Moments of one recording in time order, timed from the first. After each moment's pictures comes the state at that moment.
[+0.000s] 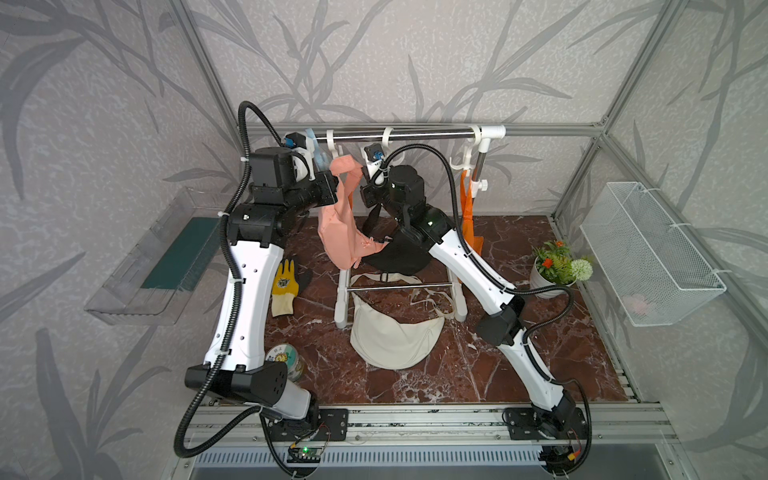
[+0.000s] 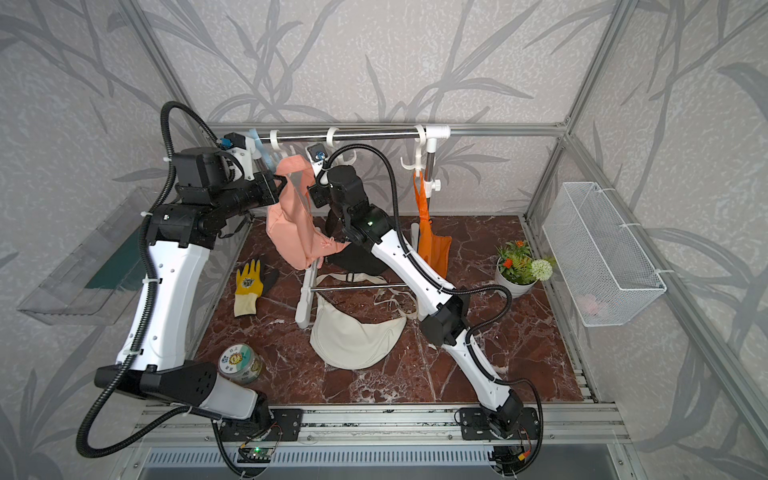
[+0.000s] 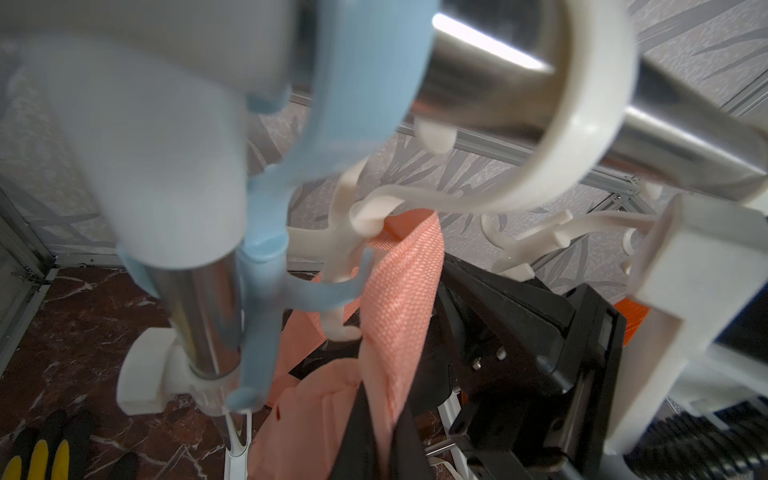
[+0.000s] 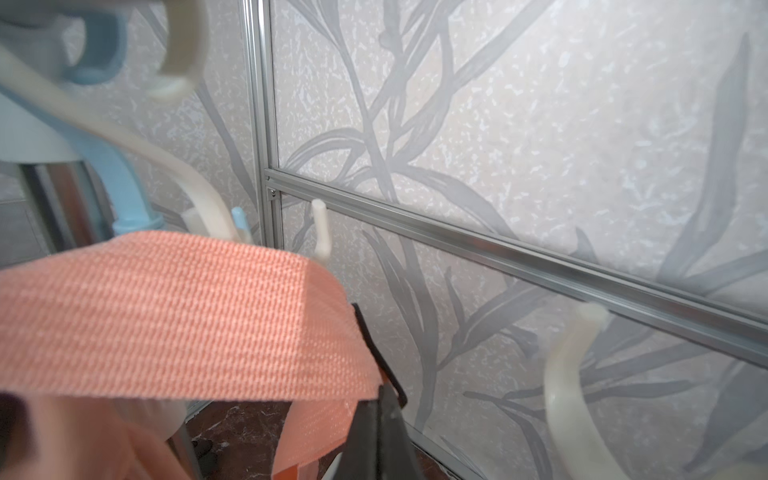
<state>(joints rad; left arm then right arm) -0.08 1.52 2.00 -0.83 0.26 -0.33 0.81 2.42 2.80 -0.34 0.23 -0.07</state>
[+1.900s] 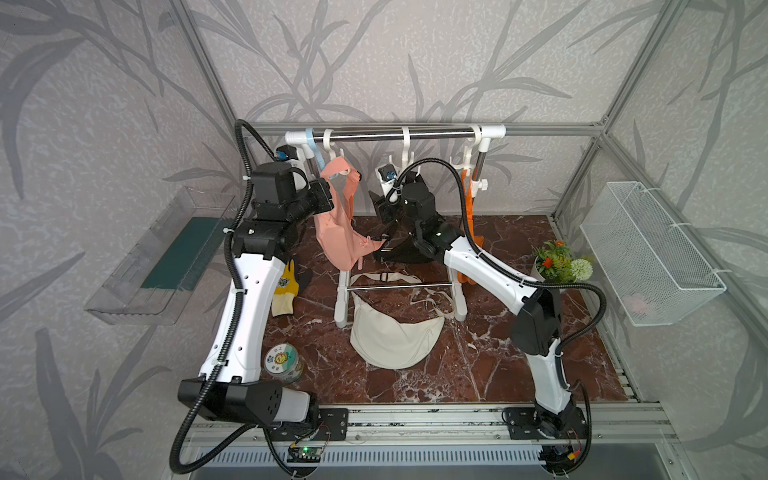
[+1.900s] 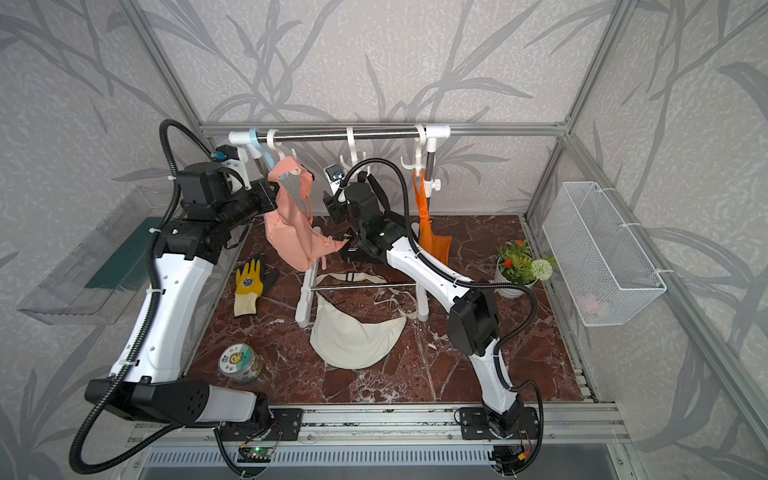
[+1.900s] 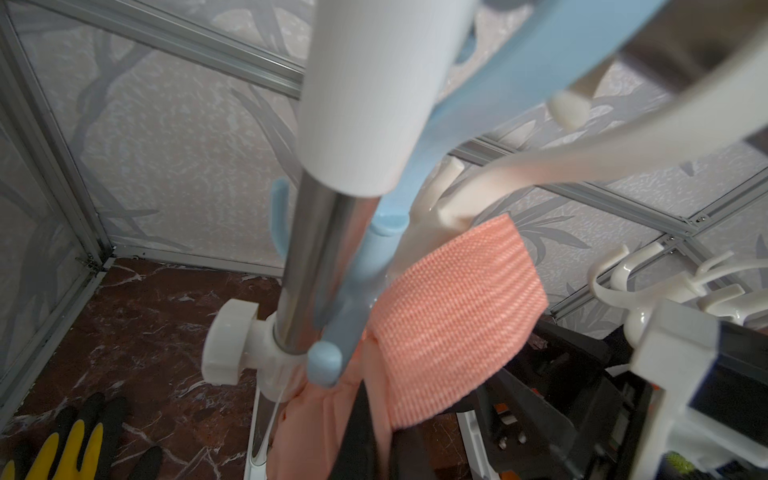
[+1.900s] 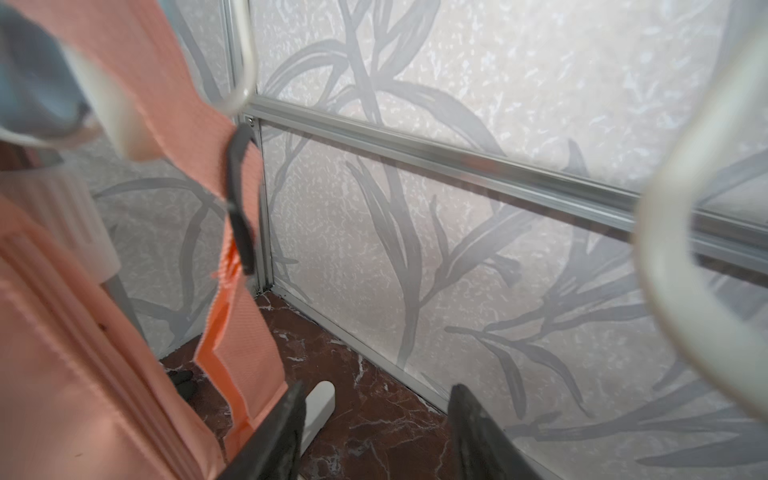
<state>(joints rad) -0.07 1.41 1.75 -0.64 0.15 -0.37 0.78 2.07 2.04 0.00 0.18 -0.09</state>
